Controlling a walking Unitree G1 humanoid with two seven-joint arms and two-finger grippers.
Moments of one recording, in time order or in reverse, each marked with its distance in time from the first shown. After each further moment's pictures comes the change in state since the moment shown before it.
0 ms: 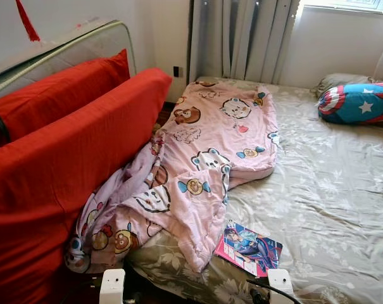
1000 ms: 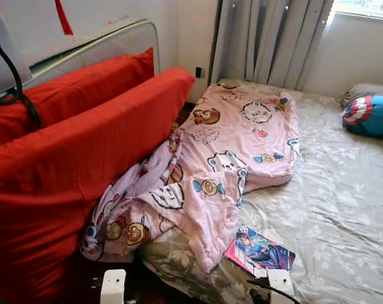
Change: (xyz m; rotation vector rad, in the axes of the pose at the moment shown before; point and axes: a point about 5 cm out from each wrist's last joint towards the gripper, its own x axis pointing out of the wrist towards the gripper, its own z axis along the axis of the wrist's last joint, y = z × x) left arm -0.001 -0.001 -0.003 -0.007 0.007 -0.001; right arm 0.000 0.000 0.001 0.004 -0.002 0.007
